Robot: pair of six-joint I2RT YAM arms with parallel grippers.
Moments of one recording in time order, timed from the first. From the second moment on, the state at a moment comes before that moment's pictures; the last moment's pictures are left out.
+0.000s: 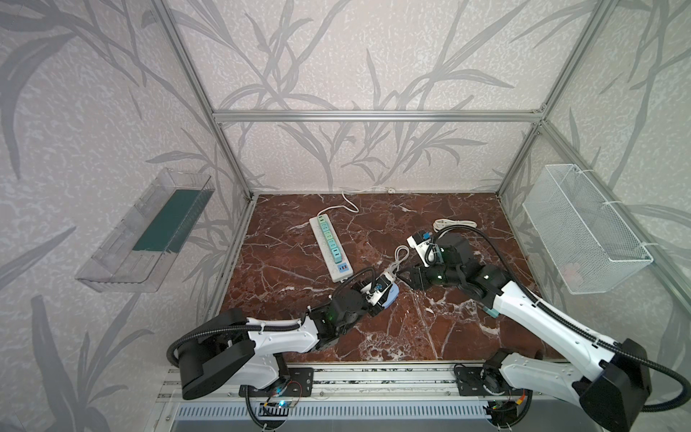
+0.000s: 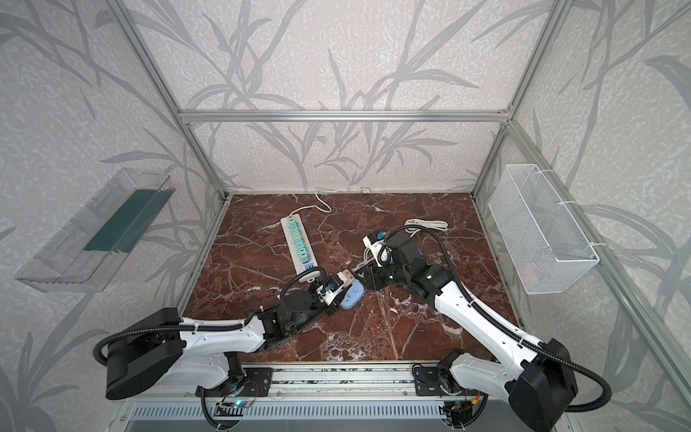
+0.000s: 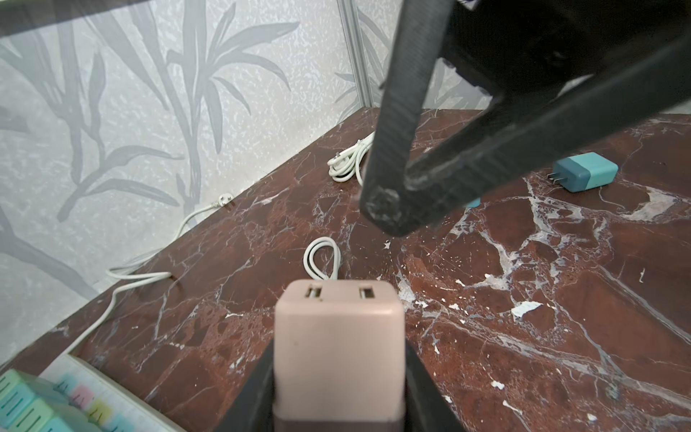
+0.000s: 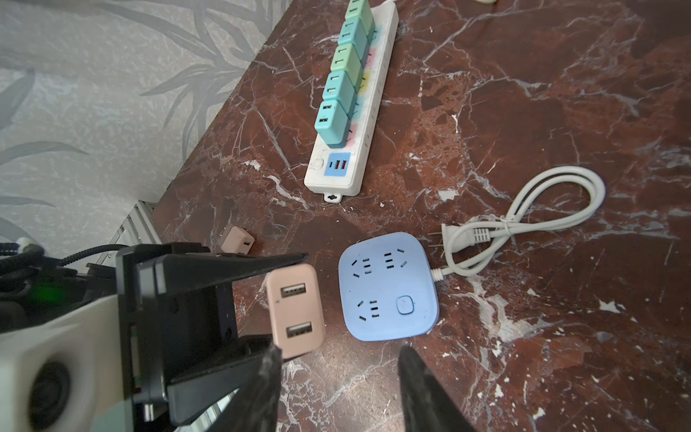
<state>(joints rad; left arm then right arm) -1.05 1.33 0.42 0.74 -0.32 0.24 0.62 1.15 0.91 -0.45 -0.38 0.30</state>
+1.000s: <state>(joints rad) -1.06 1.13 0.33 0.71 -0.48 0.10 0.67 1.27 1.08 -0.62 -0.25 0.21</state>
